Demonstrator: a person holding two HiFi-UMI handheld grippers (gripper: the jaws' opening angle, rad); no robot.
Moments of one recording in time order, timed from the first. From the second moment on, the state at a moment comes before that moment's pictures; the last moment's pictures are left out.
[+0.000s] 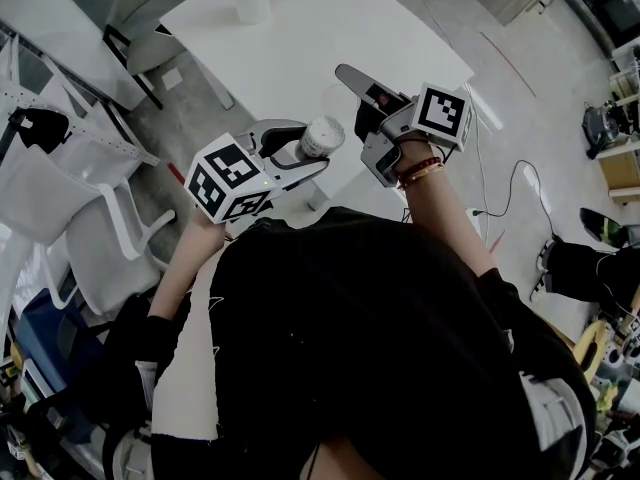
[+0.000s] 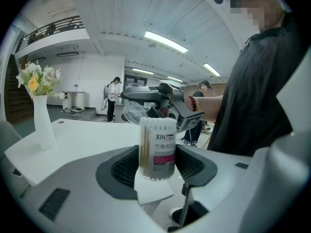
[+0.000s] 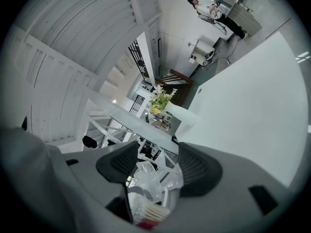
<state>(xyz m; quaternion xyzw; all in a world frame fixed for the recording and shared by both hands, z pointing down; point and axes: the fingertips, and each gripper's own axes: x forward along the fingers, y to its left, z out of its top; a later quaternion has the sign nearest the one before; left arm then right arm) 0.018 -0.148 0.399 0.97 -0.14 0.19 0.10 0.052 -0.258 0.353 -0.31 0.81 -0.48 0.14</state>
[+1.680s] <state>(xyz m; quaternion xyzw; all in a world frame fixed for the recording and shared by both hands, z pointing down) 0.023 -0.160 0.371 0.98 -0.13 0.11 0.14 0.058 -0.262 0.386 -0.32 0.79 -0.51 0.10</state>
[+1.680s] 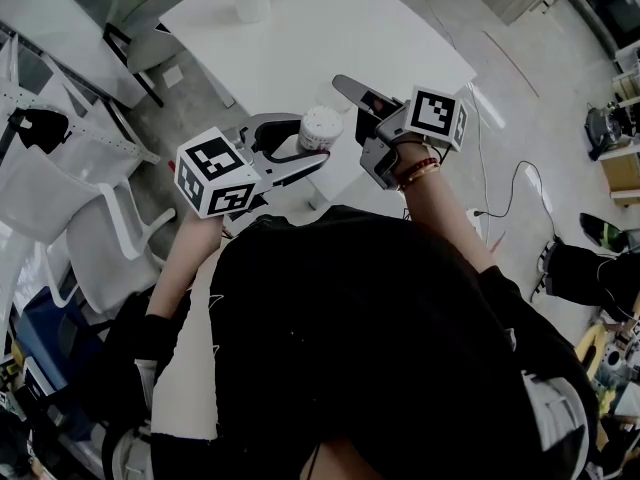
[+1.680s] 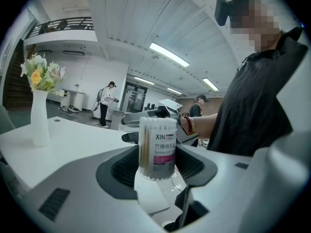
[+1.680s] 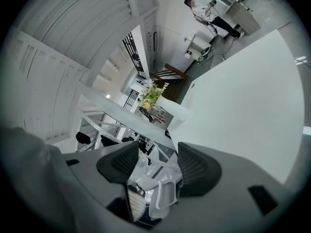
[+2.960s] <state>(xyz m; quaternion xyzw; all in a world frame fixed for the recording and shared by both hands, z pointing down) 0.013 -0.174 0.373 0.97 -0.16 0.10 0.15 0.058 -0.261 0.382 -0.31 0.78 -0.52 0.13</state>
